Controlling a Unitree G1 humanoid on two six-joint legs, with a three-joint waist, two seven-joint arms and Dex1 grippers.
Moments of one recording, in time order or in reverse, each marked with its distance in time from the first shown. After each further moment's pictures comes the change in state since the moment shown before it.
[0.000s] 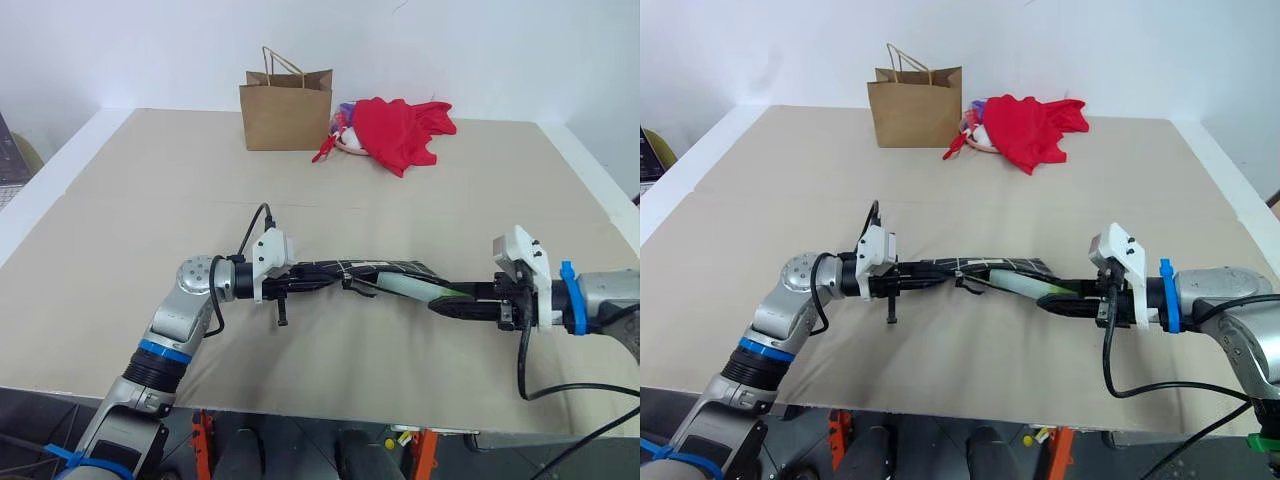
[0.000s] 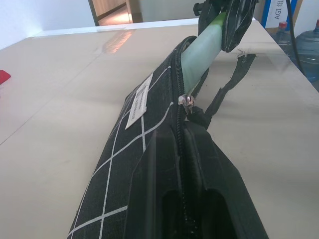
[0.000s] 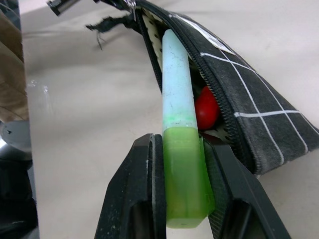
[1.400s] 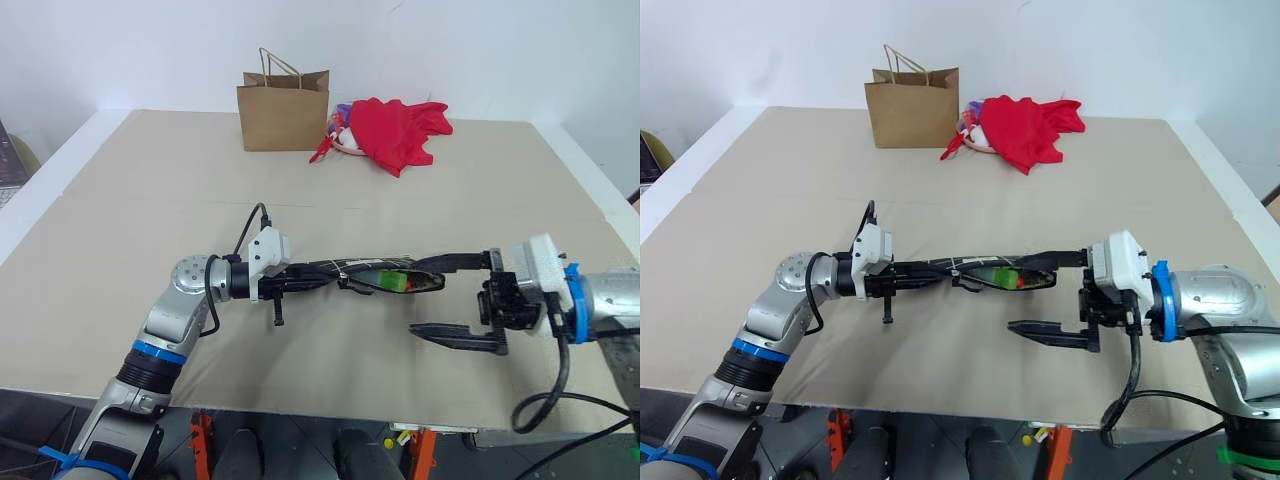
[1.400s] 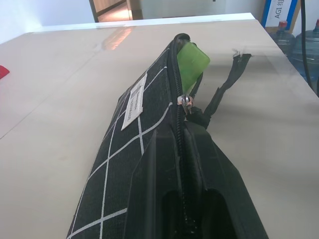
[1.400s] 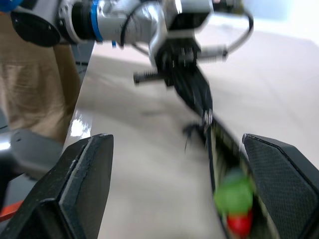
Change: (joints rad) left arm 0.007 0.023 0.009 -0.023 -0.013 0.041 0.002; right arm 0.000 0.231 -0.037 -0.127 -0.051 -0.417 0.127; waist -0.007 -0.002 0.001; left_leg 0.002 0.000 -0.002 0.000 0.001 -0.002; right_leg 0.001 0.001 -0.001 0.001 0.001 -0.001
